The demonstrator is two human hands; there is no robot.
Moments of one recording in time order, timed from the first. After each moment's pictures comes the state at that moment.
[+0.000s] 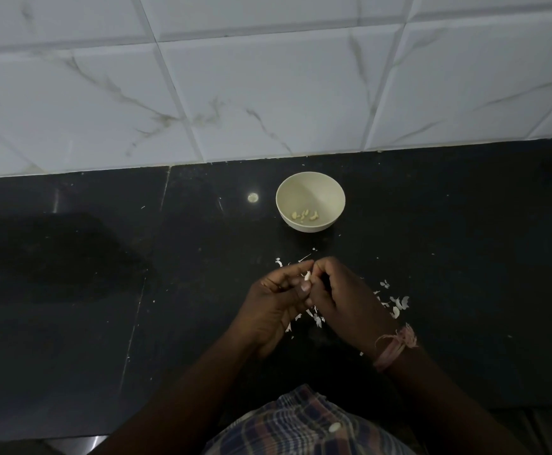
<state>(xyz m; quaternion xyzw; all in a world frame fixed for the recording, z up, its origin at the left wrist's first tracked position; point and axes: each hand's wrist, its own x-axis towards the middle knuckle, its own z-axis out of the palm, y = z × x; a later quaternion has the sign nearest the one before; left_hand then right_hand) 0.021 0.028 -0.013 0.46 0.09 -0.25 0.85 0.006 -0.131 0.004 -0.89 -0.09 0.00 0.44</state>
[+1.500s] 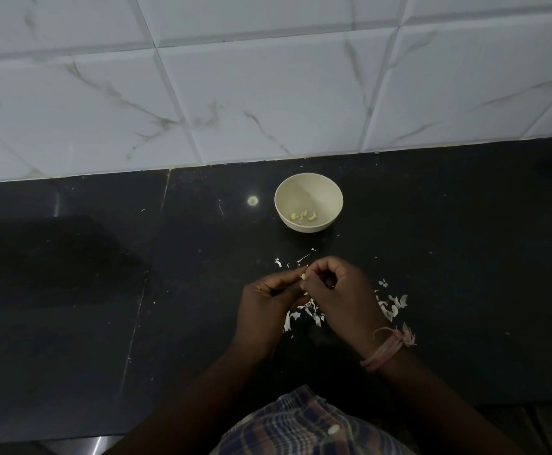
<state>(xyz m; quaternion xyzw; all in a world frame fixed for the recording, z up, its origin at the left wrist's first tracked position) 0.005 0.023 0.004 0.60 0.06 -0.12 0.79 0.005 -0.113 0.012 -0.82 0.09 0.00 0.57</state>
